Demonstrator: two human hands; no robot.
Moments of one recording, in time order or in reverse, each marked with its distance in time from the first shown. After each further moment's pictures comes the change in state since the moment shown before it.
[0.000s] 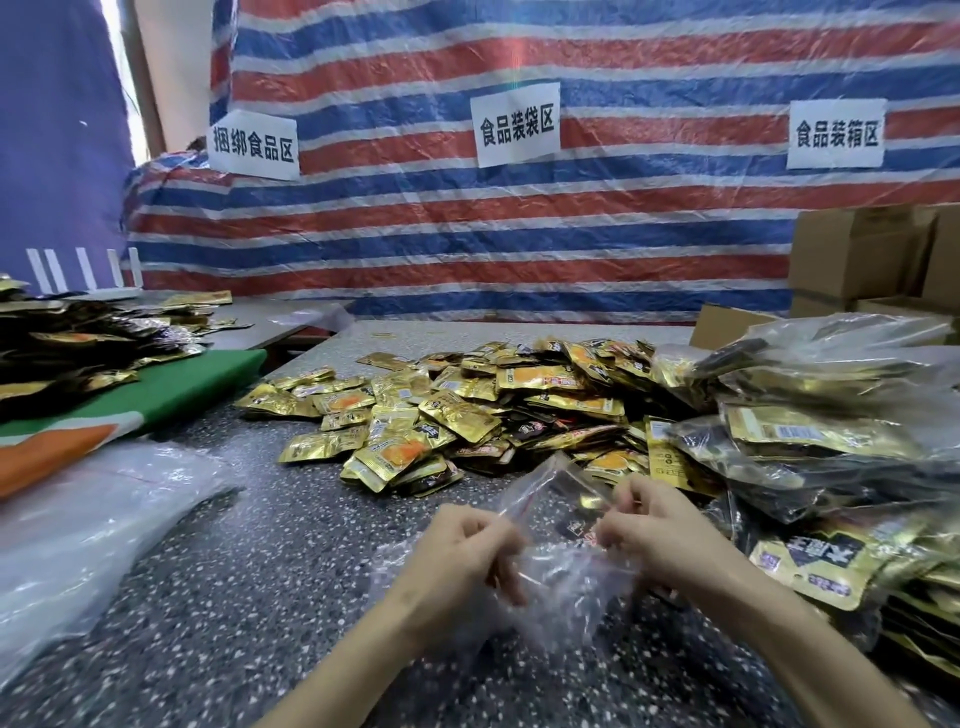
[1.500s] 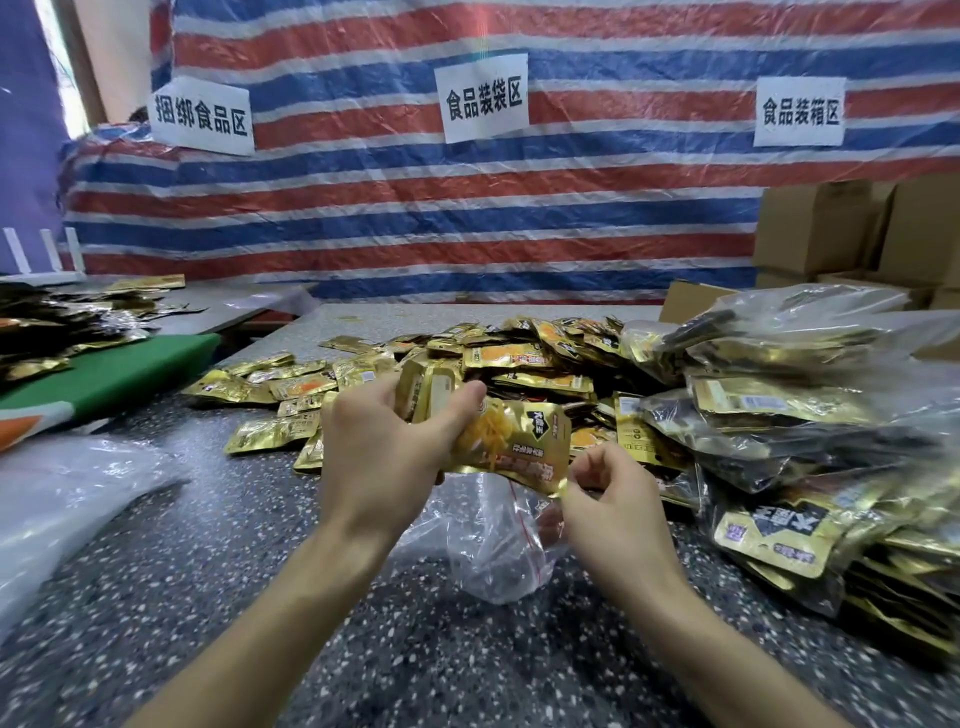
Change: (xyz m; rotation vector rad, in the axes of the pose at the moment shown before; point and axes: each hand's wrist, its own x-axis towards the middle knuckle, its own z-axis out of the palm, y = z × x) left_hand 0.022 0.046 -0.008 0.244 0.594 0.408; right_hand 0.001 0.009 0.037 0.132 0.409 -0.144
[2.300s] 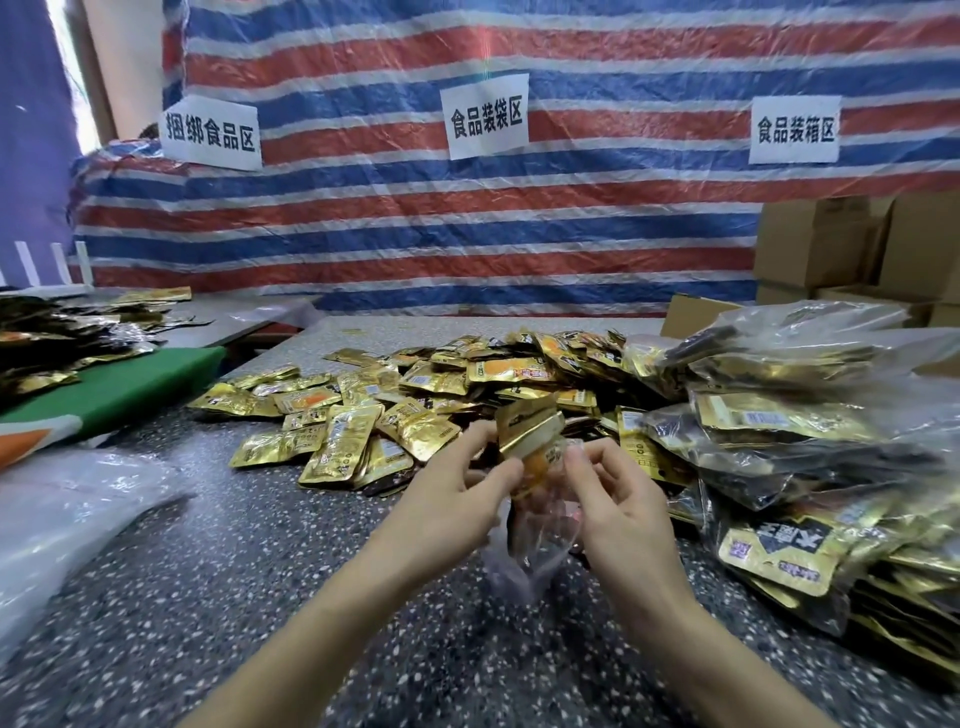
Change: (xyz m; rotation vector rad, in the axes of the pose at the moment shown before) left_hand -0.011 -0.001 0.013 -0.043 -0.584 -0.299; right_hand -0.003 -0.012 0.001 0.249 -0.052 -0.139
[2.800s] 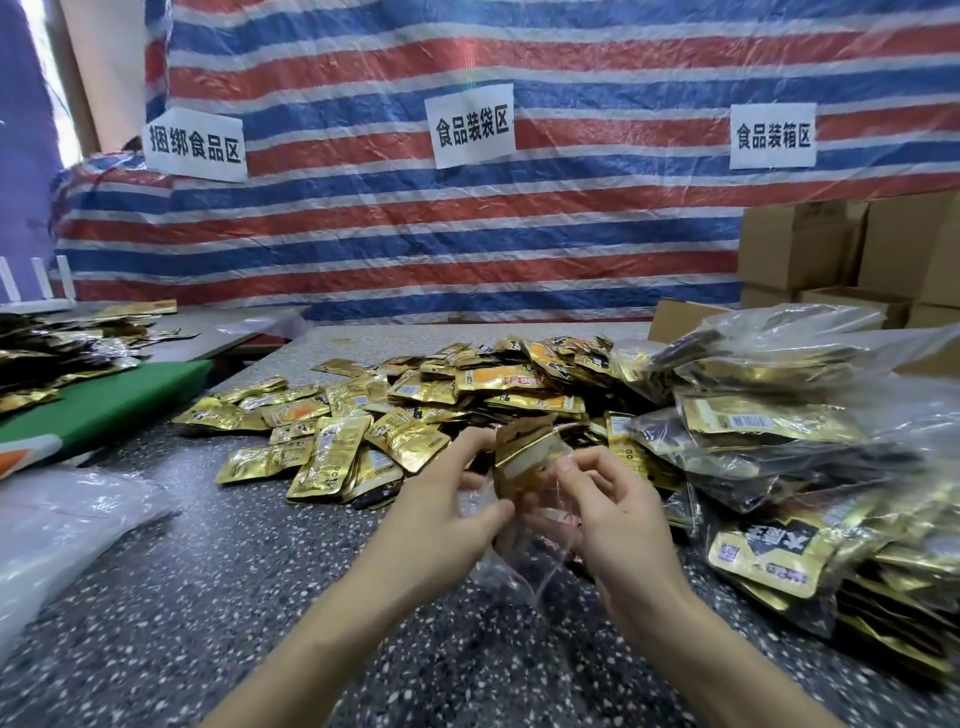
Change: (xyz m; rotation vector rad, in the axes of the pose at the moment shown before) left_hand 0.002 -0.009 0.001 0.162 0.040 0.081; right_hand 0.005 -0.003 -0.003 0.147 0.010 0.121
